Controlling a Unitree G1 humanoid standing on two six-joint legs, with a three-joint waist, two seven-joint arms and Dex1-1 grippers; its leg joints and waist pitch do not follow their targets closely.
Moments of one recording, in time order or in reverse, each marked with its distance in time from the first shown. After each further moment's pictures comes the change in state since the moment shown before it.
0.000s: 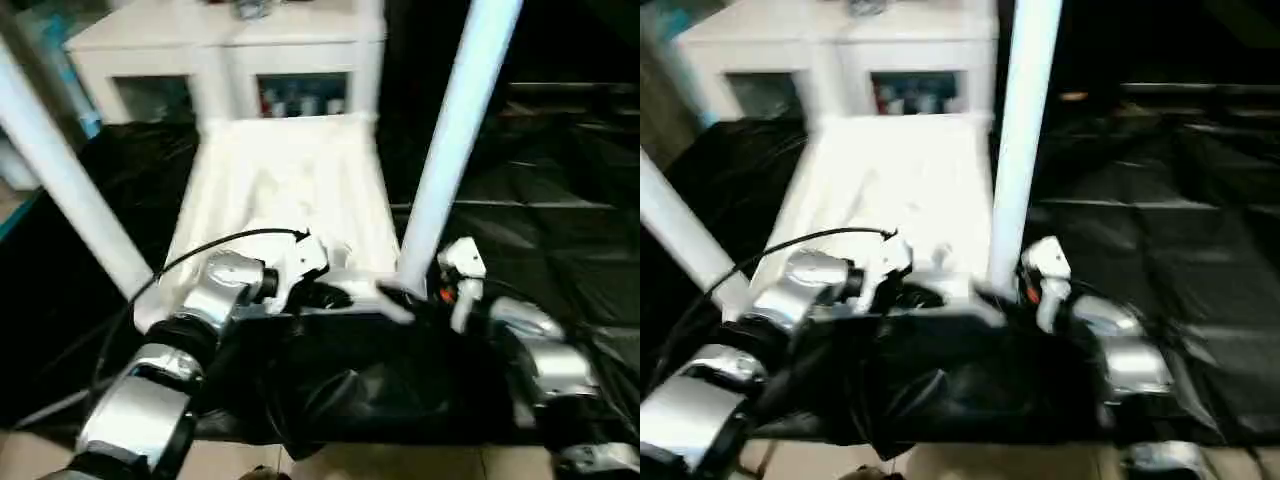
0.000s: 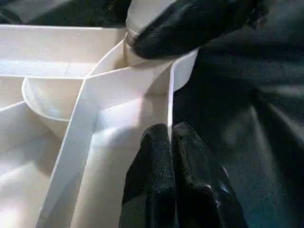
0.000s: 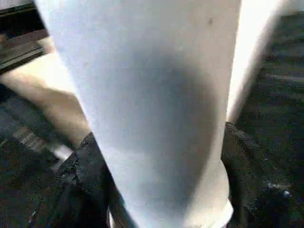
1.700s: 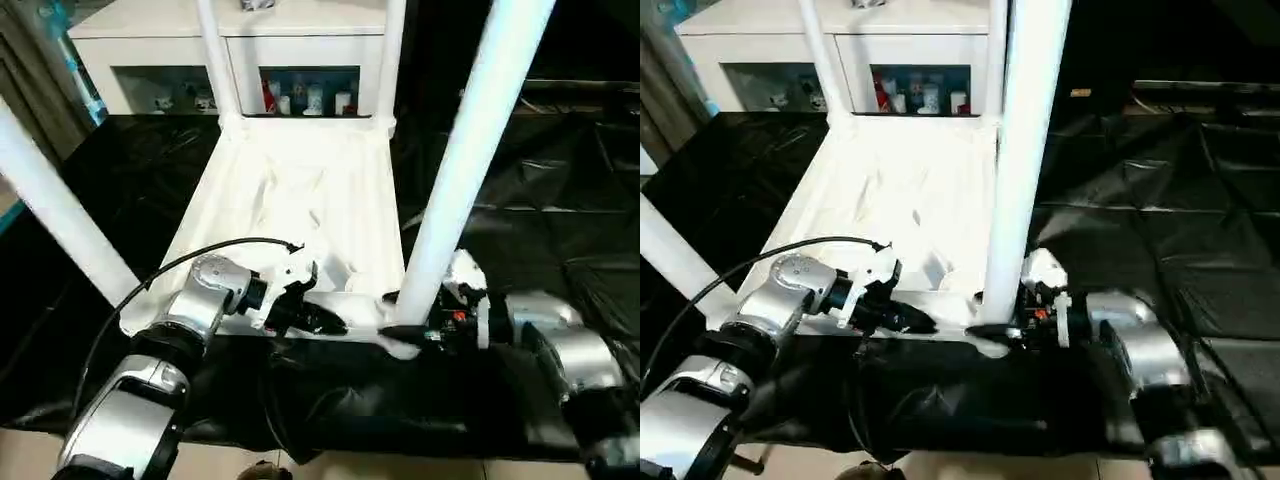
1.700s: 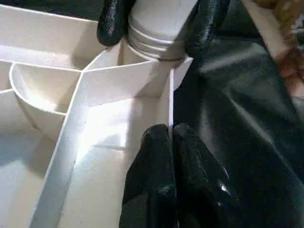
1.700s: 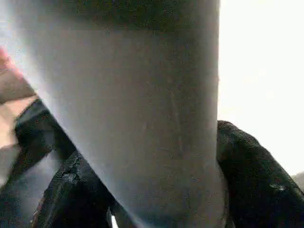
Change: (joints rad) left arm 0.062 0.099 -0.030 -0.128 -0.060 0.034 -0.339; right arm 0.031 -0.194 0.104 -0.098 0.069 0.069 0.562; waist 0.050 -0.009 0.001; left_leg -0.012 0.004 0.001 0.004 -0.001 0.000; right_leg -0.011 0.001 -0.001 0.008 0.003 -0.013
